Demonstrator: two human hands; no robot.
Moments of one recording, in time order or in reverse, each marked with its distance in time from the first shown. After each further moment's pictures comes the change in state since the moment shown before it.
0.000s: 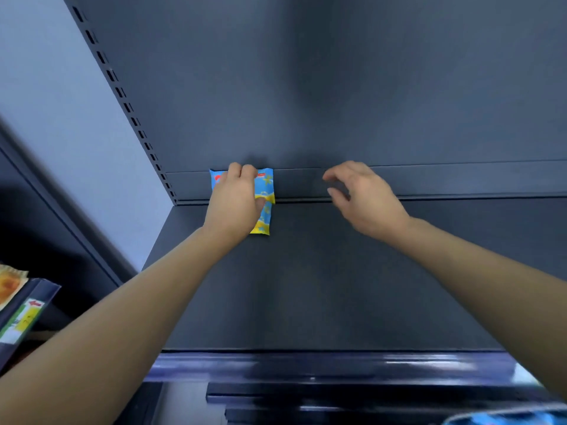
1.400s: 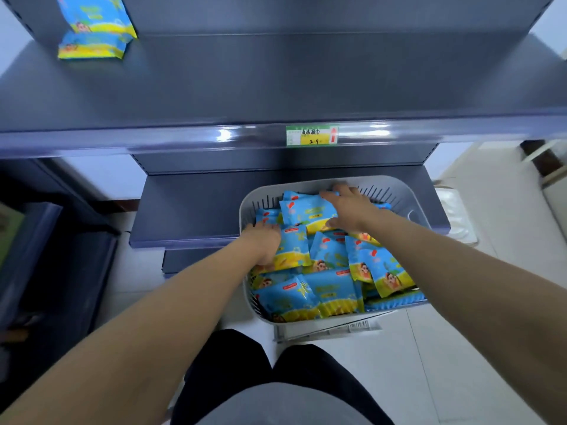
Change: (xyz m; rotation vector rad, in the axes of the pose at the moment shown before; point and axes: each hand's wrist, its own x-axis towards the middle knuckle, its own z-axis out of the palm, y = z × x) left_hand -0.345 0.273 0.212 0.360 -0.986 0.233; right_hand -0.416 0.170 -0.047 -0.252 -0.838 0.325
